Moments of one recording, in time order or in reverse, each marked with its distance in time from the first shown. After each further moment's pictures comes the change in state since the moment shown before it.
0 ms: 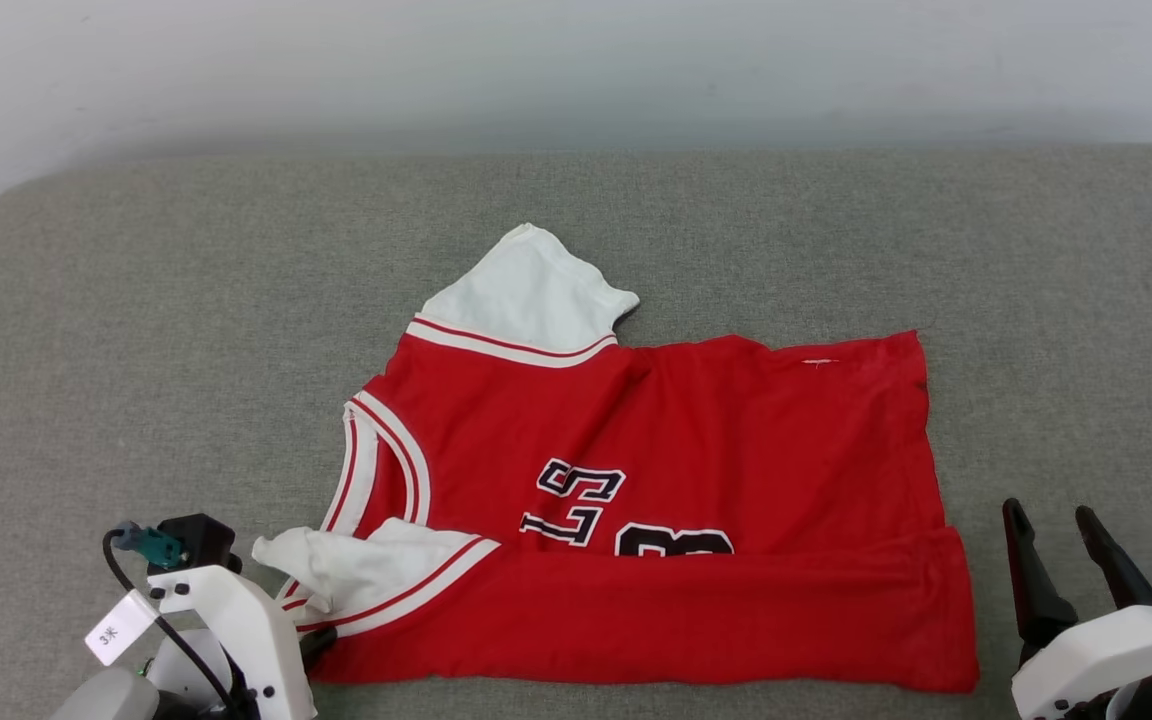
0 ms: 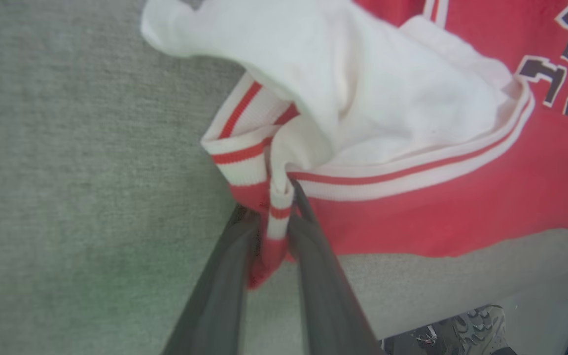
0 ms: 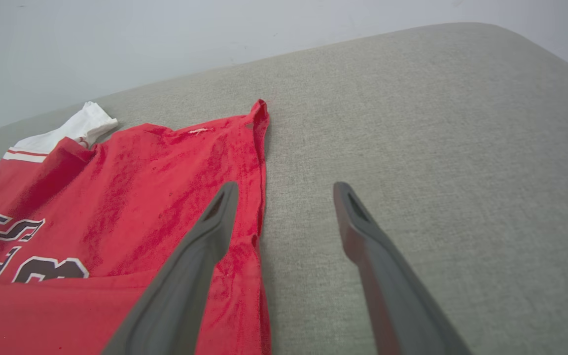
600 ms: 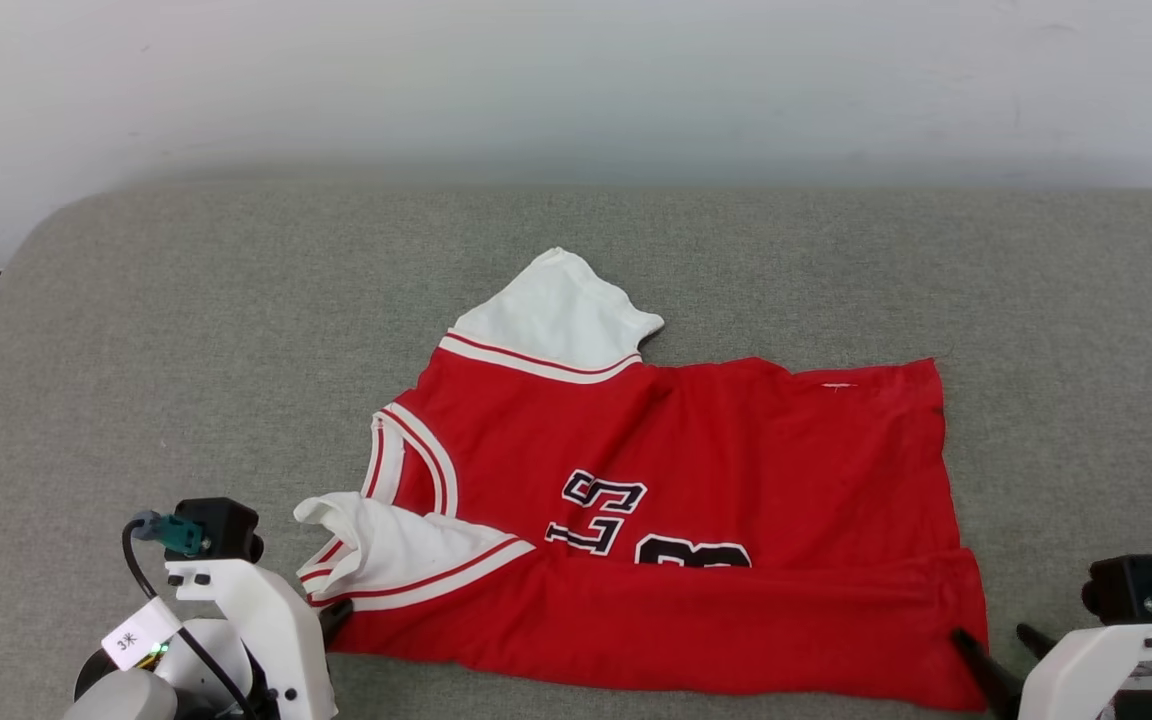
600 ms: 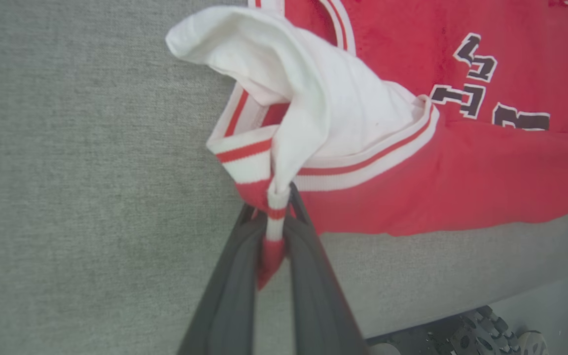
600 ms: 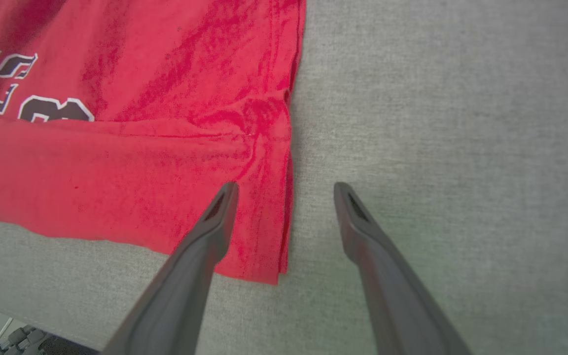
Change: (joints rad) left arm 0.026 0.030 -0.008 -0.187 0.084 0.044 -0.087; right arm 0.049 -0.148 0.102 -0.039 0.119 0.000 0.495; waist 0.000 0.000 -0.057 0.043
